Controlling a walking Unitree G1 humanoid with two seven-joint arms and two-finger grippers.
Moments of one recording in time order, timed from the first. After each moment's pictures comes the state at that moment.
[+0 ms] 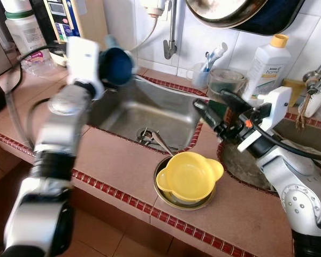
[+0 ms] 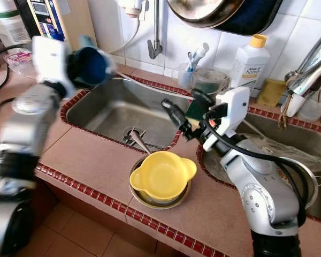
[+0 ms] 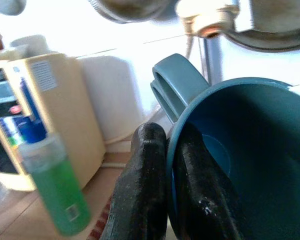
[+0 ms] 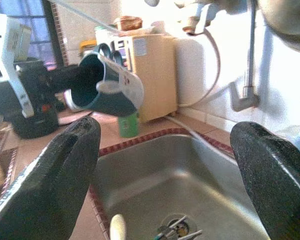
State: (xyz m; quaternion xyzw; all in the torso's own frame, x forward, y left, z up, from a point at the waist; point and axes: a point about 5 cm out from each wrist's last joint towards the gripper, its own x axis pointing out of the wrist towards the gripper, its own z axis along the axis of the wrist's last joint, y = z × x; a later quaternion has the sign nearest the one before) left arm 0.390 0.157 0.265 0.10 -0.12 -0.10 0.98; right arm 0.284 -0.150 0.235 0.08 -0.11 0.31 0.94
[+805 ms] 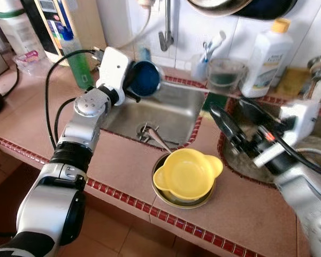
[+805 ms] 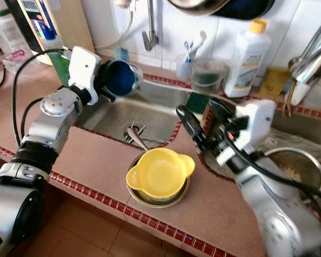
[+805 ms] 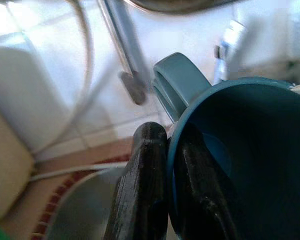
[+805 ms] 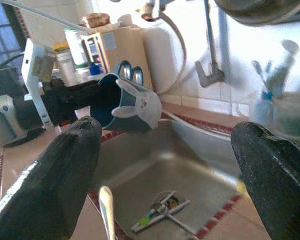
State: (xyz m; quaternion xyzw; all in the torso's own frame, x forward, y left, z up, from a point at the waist) left arm 0.401 0.129 0.246 0.14 -0.11 -0.23 0.96; right arm 0.243 -0.168 0.234 0.10 -0.10 0.27 0.95
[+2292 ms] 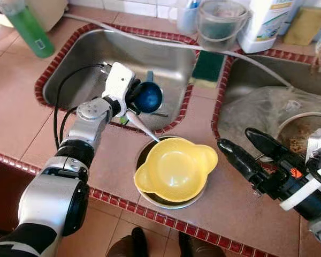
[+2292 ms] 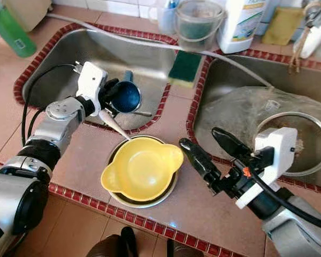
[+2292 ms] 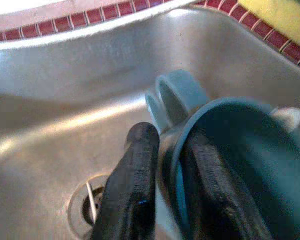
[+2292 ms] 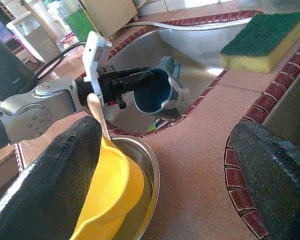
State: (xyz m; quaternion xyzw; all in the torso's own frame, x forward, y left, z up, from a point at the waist) left arm 0.408 0.132 0.217 0.13 -0.04 -0.27 0.95; right arm 0.183 -0.175 0.237 0.12 -0.01 0.30 0.95
